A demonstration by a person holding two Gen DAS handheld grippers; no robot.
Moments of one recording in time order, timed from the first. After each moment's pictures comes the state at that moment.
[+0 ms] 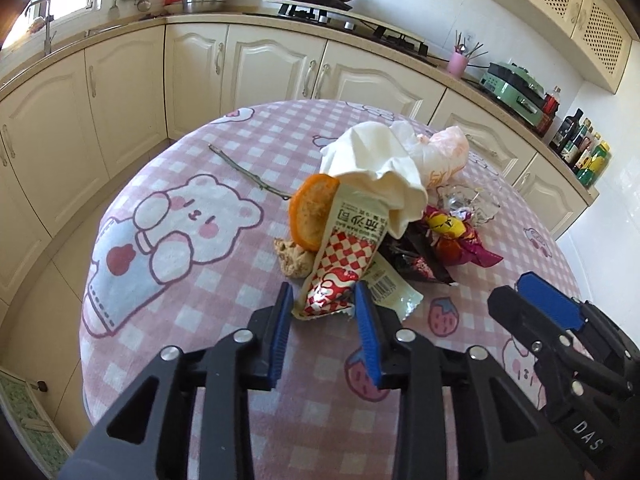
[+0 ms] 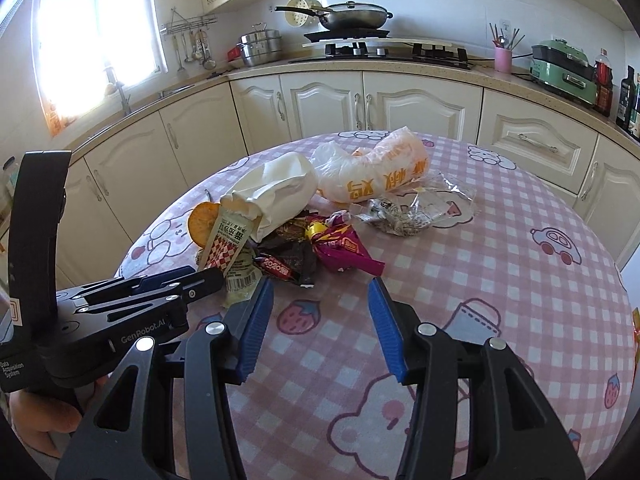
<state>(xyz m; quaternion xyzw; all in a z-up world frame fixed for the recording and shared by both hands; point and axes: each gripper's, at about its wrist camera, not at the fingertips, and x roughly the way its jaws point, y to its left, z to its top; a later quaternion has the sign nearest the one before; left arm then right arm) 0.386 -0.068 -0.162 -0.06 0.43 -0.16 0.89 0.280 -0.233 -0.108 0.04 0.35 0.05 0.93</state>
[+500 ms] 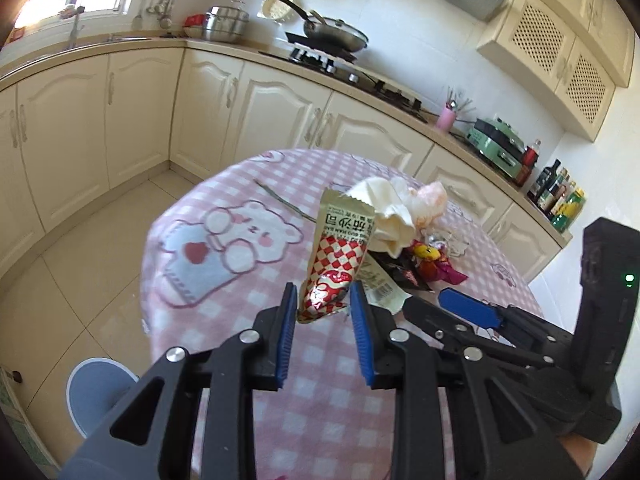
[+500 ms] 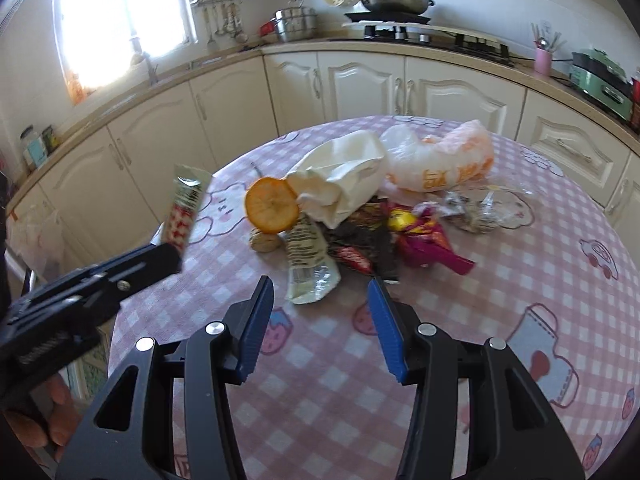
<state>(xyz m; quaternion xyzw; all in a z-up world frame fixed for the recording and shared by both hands) 0.333 -0.004 -0.135 -0.13 0.35 -0.17 0.91 0.296 -0.181 -0.115 0.00 0.39 0.10 0.92</state>
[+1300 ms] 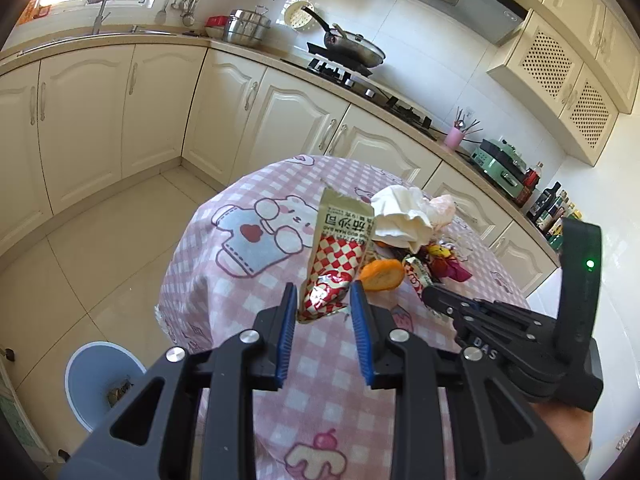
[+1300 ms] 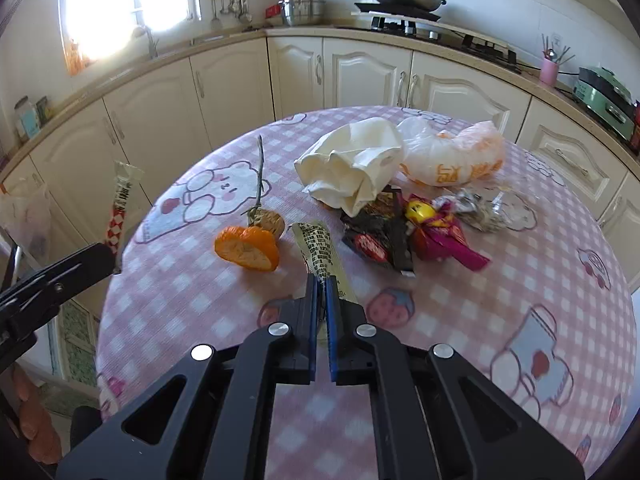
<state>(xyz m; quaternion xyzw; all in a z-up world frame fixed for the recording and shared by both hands) 0.302 0.040 -0.137 -0.17 0.34 -0.16 0.91 0.284 -0.168 -0.119 -0.02 0.40 0.09 0.91</state>
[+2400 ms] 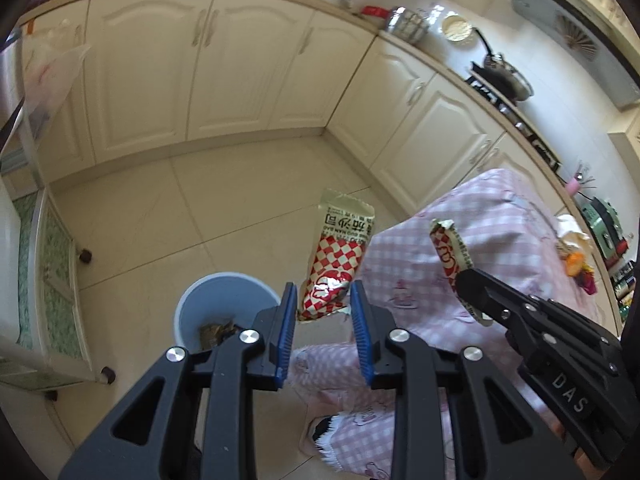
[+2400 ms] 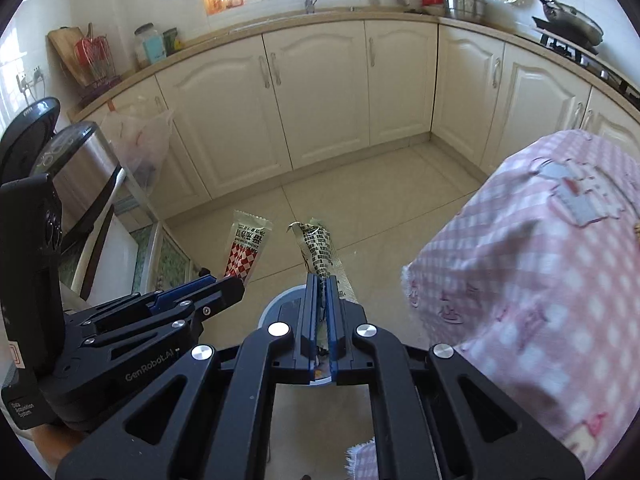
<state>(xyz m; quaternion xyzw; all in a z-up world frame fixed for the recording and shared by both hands) 0.224 0.266 -0.233 -0.24 0.40 0.05 0.88 0.239 0.100 -0.172 -0.07 0.42 0.30 0.85</state>
